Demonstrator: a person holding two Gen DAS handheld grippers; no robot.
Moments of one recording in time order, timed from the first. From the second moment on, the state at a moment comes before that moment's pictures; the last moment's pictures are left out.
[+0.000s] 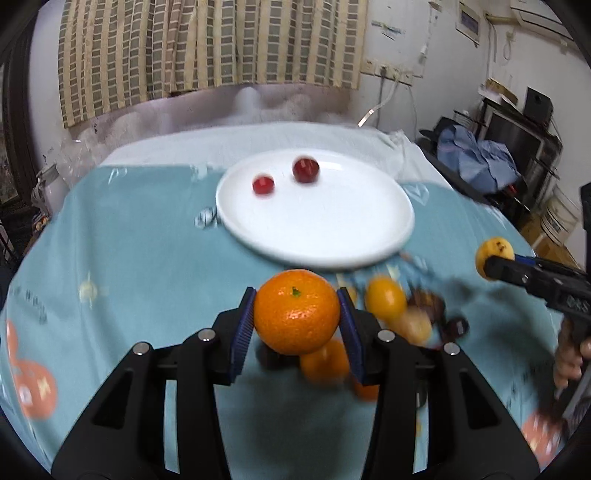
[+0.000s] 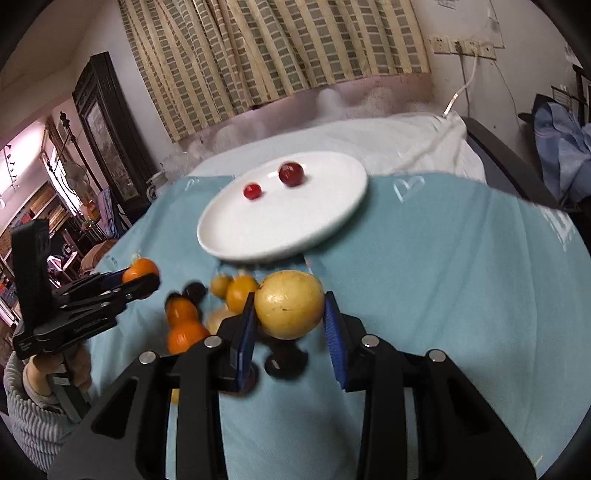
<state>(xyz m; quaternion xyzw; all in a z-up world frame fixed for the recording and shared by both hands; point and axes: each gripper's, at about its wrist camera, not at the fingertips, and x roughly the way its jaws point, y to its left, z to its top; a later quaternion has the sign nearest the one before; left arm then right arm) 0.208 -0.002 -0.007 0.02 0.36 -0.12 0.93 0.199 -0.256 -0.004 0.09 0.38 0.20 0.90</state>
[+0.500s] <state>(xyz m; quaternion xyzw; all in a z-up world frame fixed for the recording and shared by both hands) 0.291 -0.006 -0.025 -0.01 0.37 -0.11 0.92 0.295 -0.229 -0.021 0.12 0.38 0.17 0.90</state>
